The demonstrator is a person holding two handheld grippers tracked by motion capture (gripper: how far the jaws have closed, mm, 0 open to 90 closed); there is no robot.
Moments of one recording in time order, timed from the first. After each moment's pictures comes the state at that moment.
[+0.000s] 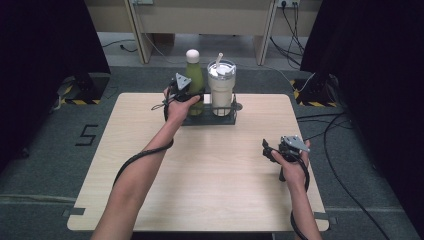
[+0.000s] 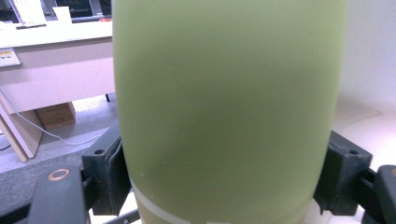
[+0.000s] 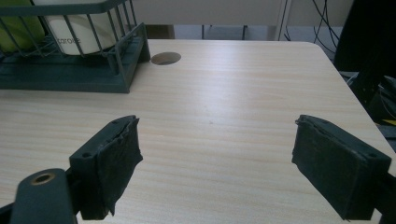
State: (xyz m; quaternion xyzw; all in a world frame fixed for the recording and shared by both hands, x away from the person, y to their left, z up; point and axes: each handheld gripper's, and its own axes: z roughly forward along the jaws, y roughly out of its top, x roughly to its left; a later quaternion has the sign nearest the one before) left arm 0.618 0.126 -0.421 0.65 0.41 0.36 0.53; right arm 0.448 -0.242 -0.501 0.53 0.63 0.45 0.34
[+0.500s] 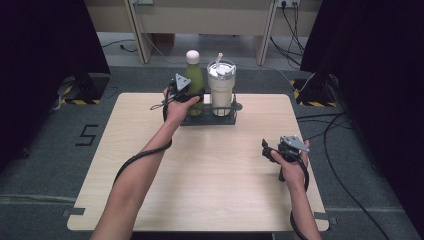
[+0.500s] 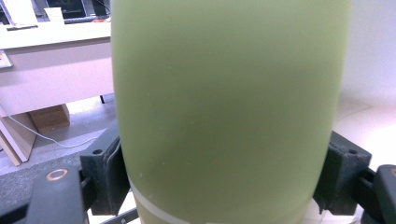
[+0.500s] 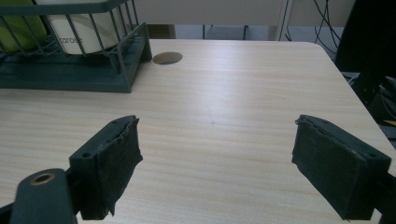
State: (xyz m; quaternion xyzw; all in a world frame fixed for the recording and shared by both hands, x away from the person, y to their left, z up) left arm 0.617 0.128 -0.423 0.66 0.39 0.35 0.54; right arm 0.448 -0.240 -0.502 0.53 0.63 0.45 0.34
